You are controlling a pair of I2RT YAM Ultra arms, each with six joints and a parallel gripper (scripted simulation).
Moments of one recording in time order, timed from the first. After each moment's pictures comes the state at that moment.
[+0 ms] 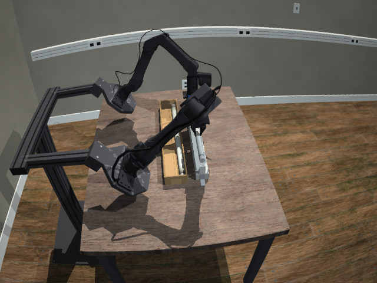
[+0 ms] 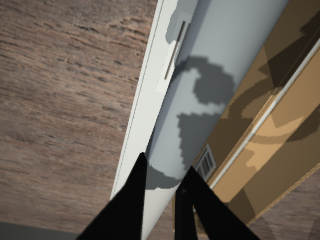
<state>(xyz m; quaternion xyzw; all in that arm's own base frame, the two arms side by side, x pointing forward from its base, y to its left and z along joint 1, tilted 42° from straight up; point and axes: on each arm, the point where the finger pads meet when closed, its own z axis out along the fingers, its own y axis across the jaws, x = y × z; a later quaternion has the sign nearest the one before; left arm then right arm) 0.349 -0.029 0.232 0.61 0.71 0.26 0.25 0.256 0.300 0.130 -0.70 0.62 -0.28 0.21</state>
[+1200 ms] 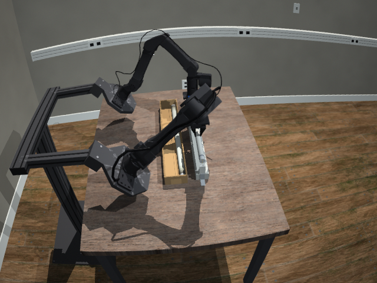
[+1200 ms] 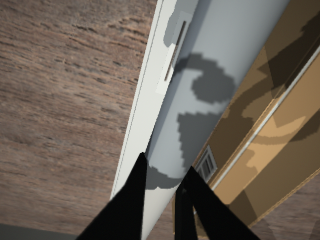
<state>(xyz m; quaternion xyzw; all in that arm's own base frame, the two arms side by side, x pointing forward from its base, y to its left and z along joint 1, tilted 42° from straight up) 0.352 -0.029 0.229 0.61 0.71 0.26 0.25 0.258 0.300 0.127 -0.70 0.62 -0.29 0.21</state>
